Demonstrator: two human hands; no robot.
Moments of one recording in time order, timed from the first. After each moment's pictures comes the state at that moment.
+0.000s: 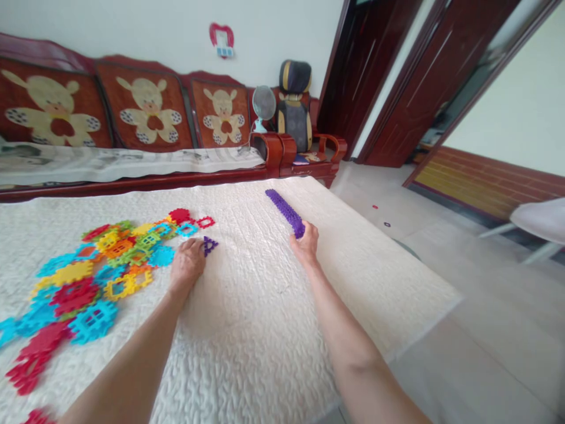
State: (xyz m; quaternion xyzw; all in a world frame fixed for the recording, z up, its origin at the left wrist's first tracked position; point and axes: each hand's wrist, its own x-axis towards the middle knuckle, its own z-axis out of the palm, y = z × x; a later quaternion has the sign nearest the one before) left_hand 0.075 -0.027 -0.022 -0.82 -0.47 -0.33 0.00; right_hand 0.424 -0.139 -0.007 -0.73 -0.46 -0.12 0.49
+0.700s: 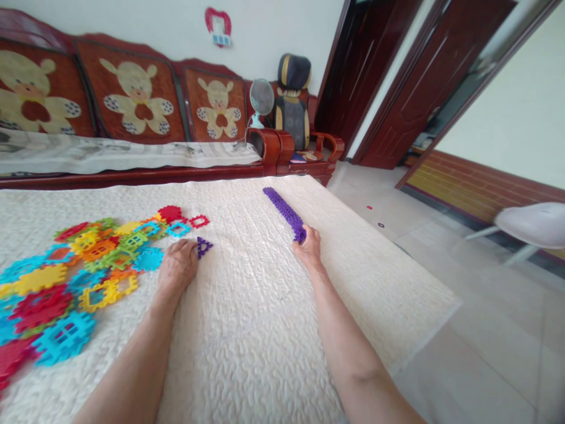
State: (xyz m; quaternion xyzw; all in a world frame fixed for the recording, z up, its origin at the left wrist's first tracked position) left_hand 0.074 -0.024 -0.026 -0.81 -0.47 -0.34 -0.01; right_hand 0.444 -0.147 -0.014 -0.78 -0.47 -0.07 0.41
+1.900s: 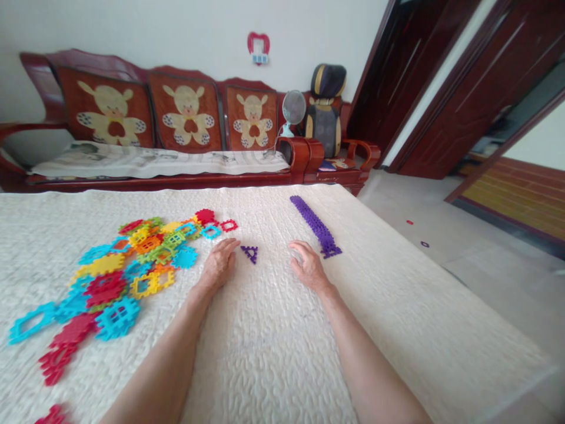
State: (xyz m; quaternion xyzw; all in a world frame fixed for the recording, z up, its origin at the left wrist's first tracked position) left_hand 0.095 -0.032 -0.018 -0.85 -0.38 -0.35 -0.10; right_hand 0.379 -0.138 0.005 -0.56 -0.70 0.03 0.43
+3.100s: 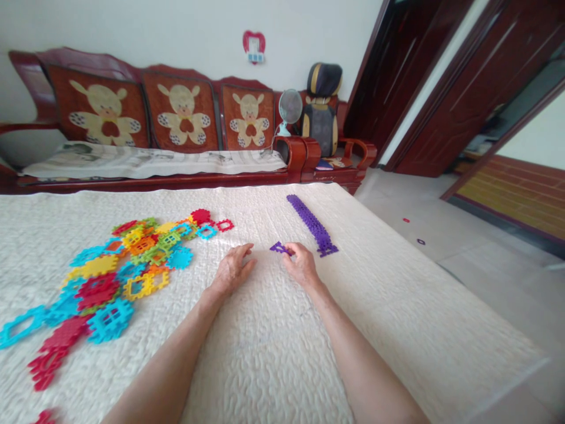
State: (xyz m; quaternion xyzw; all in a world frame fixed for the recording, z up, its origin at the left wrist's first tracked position) left_hand 0.133 -0.058 -0.014 -0.85 -0.35 -0.38 -0.13; right_hand 0.354 -0.136 0.014 -0.67 -0.62 0.06 0.40
